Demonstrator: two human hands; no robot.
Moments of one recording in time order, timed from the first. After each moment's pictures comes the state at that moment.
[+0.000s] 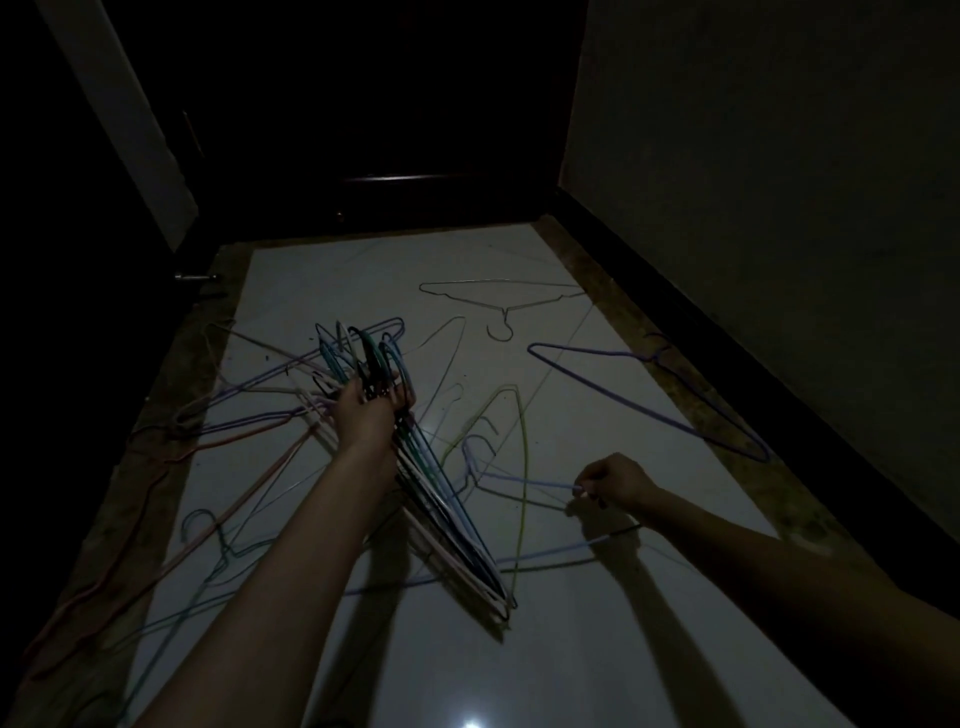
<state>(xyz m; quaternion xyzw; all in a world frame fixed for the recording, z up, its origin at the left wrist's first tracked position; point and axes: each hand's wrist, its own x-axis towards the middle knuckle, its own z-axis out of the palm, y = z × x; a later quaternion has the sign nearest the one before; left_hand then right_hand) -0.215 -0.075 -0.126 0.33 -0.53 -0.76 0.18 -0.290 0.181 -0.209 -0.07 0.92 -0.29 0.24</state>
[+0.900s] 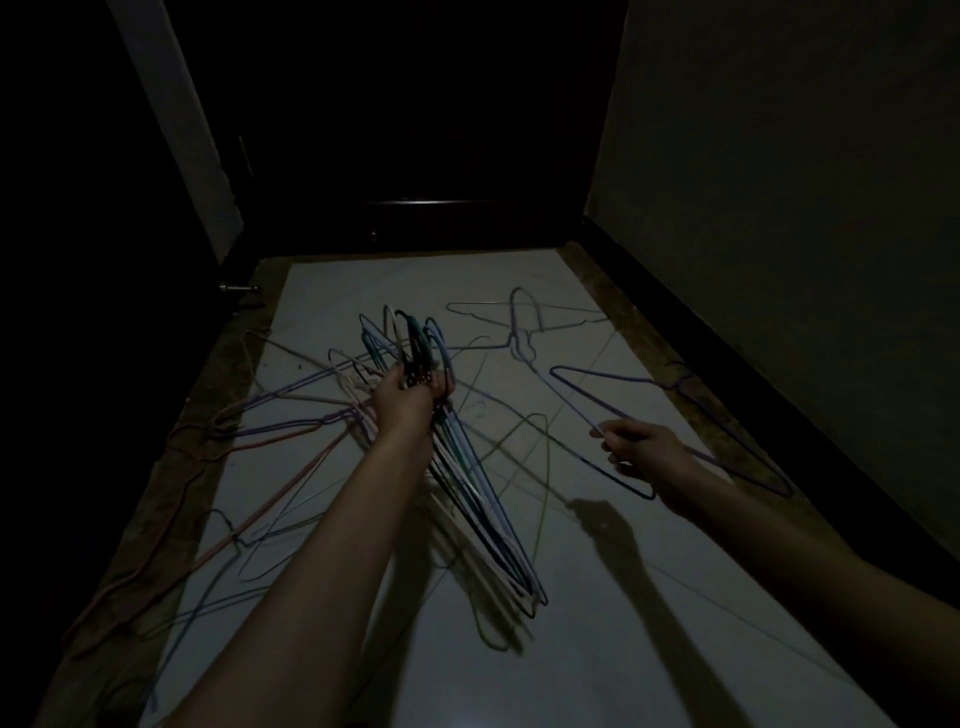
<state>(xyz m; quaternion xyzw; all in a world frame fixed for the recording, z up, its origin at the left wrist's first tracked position) -0.217 -0.069 -0.093 0.30 -0.52 -0.78 0.19 -0.278 0.164 -0.130 -0.01 0.80 -0.58 0.17</state>
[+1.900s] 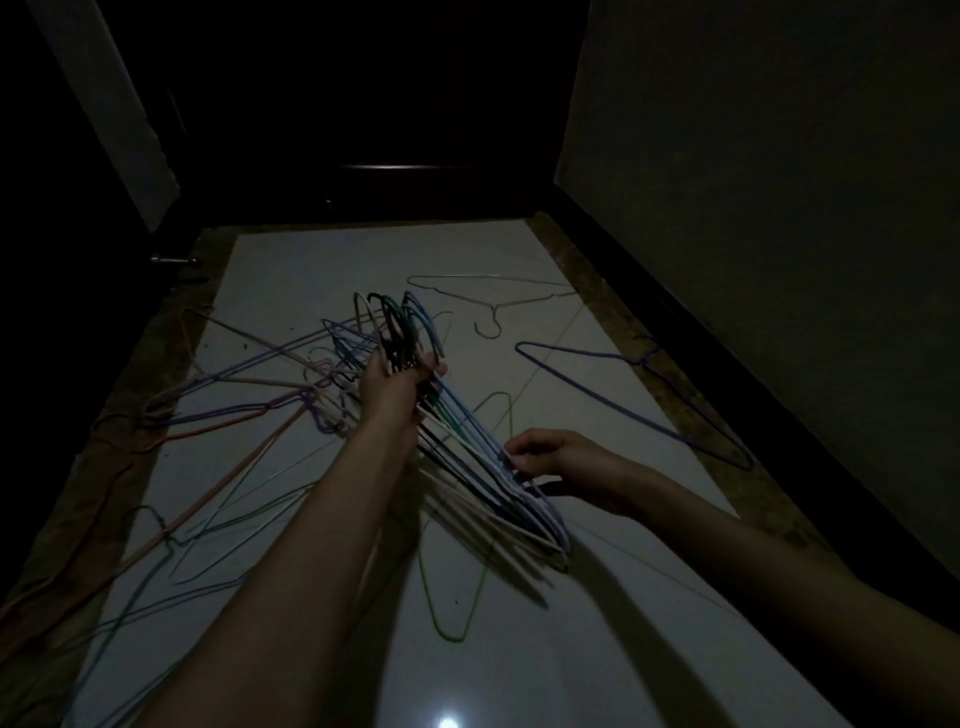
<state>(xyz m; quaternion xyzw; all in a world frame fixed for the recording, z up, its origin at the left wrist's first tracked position) -0.247 -0.042 -0.120 0.26 -0.48 -0.82 0.16 -0.274 0.150 -0.151 -0.12 0.75 -0.52 0.39</state>
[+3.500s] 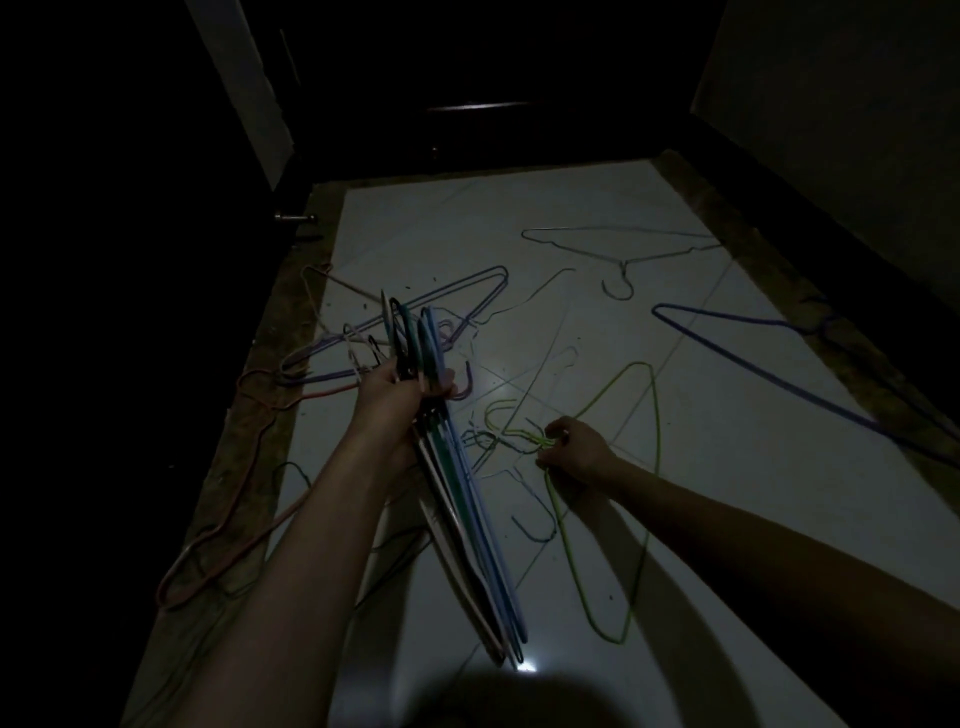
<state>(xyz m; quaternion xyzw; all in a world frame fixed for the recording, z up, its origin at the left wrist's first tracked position) -0.183 -0.174 -0.147 0.34 -0.57 -0.74 0.12 -0.288 -0.010 -0.268 -0.07 0.89 -0.34 0.28</state>
